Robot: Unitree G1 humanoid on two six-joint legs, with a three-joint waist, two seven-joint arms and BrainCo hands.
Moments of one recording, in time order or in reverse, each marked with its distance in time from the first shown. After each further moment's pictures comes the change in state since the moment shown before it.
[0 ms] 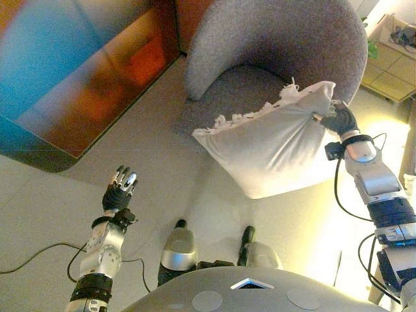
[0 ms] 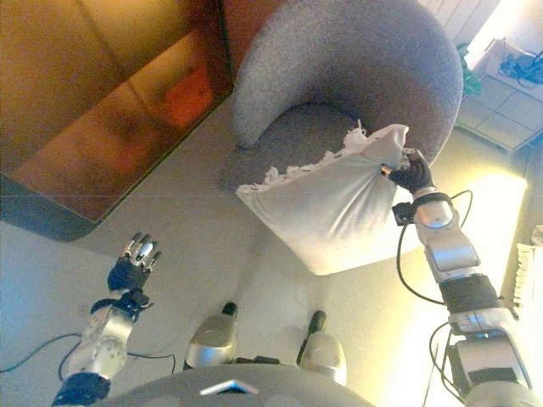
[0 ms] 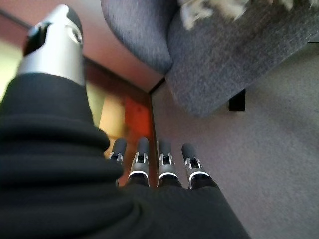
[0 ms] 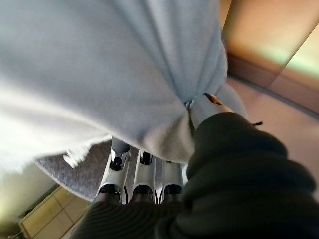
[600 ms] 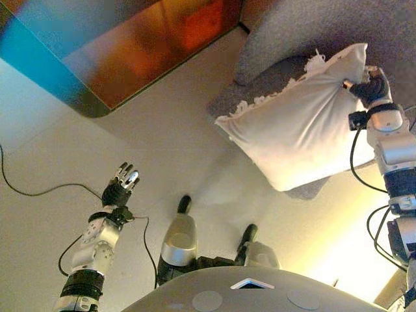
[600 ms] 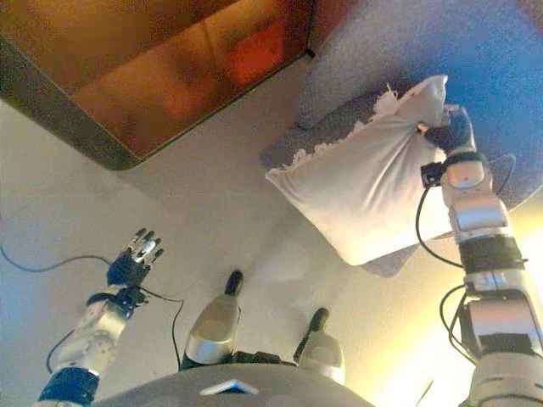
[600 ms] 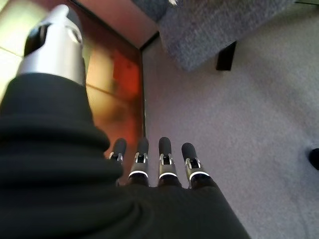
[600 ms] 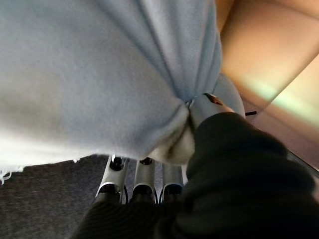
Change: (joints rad) left arm -0.040 0.101 -0.074 -0.021 -0.027 0.045 -0.015; right arm -0.323 -0.098 0.041 0.250 0.001 0.000 -0.035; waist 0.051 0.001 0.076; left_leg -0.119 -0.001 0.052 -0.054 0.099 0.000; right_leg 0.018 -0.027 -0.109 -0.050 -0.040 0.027
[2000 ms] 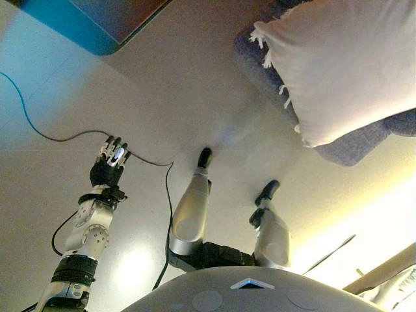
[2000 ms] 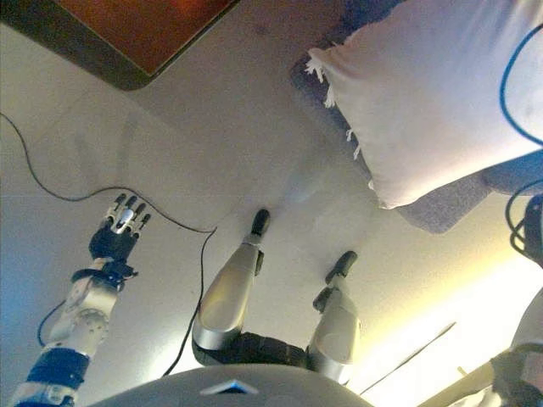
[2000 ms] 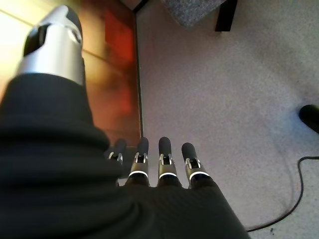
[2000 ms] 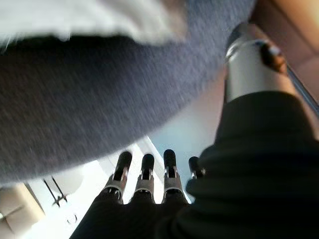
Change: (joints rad) left arm -0.066 0.097 -0.045 -0.081 -0.198 -0.107 0.041; right arm -0.778 -0.209 0.387 0.480 0.055 0.039 -0.360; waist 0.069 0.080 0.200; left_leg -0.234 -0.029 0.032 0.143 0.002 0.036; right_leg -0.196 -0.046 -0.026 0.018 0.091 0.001
